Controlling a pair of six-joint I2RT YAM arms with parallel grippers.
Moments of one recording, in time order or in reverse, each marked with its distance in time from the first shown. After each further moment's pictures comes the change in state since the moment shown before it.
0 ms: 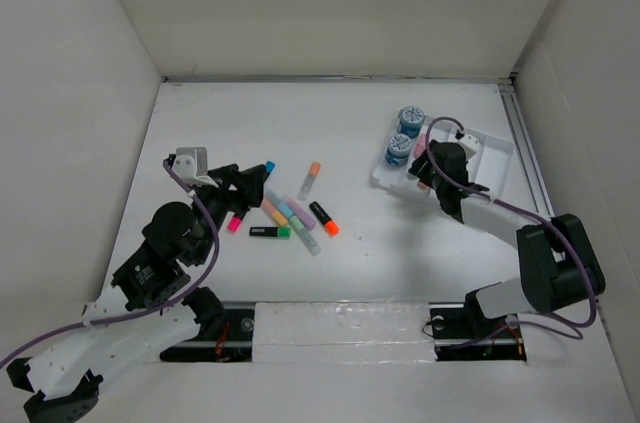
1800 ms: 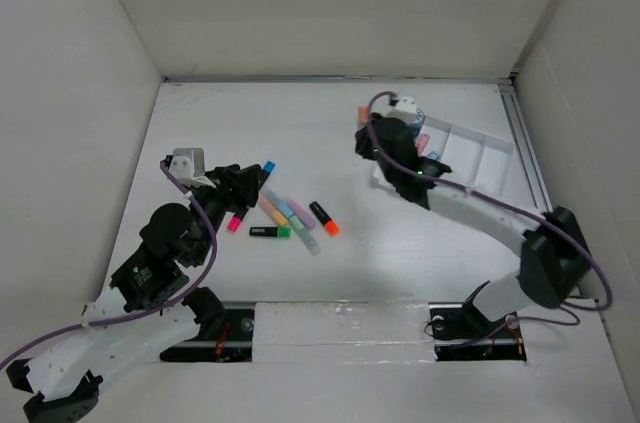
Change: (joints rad) left arm 0.000 -0.010 0.000 0.000 -0.006 -0.003; right arm 0.464 0.154 0.472 -0.163 0.157 -0.121
